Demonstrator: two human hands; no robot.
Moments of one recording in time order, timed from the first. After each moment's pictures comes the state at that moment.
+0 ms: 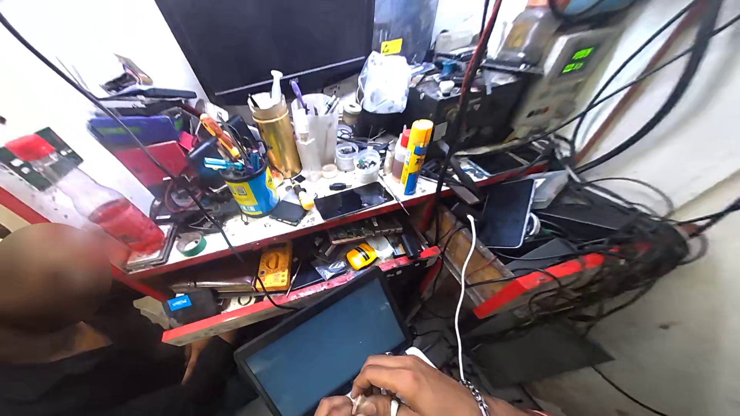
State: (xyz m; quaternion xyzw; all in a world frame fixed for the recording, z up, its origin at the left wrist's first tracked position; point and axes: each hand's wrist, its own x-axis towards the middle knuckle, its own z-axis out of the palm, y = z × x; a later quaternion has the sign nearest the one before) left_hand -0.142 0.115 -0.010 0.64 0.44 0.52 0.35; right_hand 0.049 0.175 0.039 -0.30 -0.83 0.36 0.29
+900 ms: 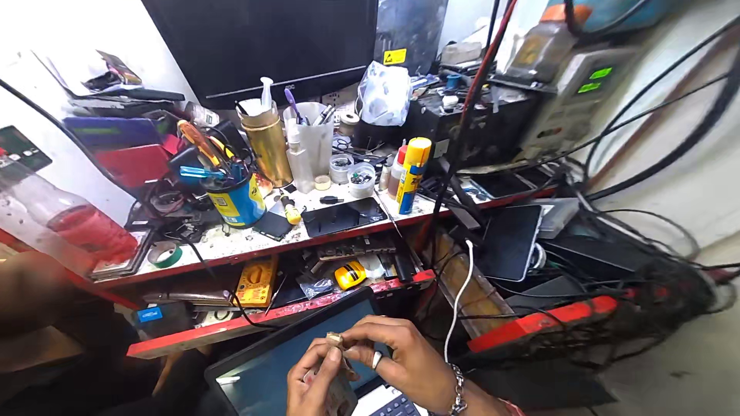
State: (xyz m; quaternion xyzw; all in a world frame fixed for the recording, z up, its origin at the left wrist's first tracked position) left_hand -0.093 0.209 0.004 0.40 0.36 0.60 0.60; right_hand 0.082 0.244 0.028 -0.35 -0.75 0.36 0.43
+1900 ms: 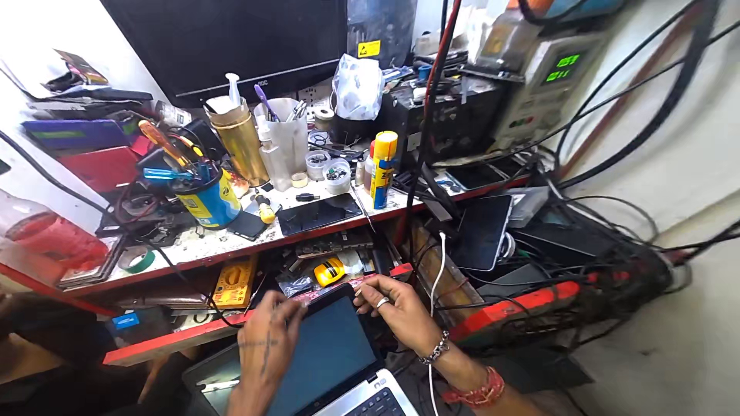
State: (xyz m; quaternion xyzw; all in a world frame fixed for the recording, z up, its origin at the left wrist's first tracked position) left_hand -0.113 0.284 0.009 0.78 0.55 0.29 0.04; right_hand 0.125 0.267 0.026 -0.52 -0.55 0.45 0.47
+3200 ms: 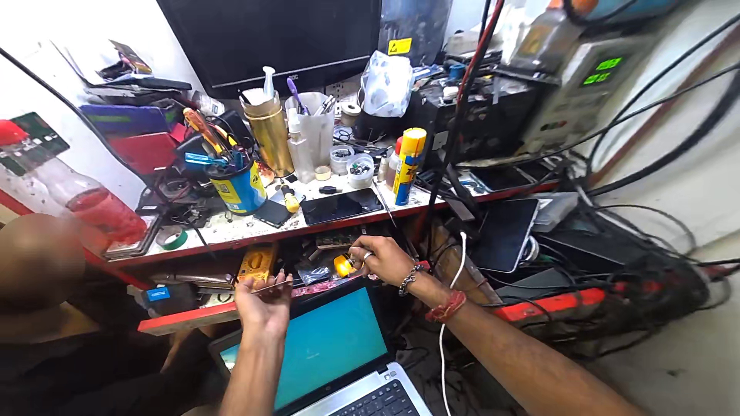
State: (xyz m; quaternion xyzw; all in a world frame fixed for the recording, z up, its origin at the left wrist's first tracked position) left_hand -0.111 0.310 0.049 -0.05 0.45 0.72 0.53; right_hand 0.111 0.351 0.049 -0.53 -0.73 0.34 0.26
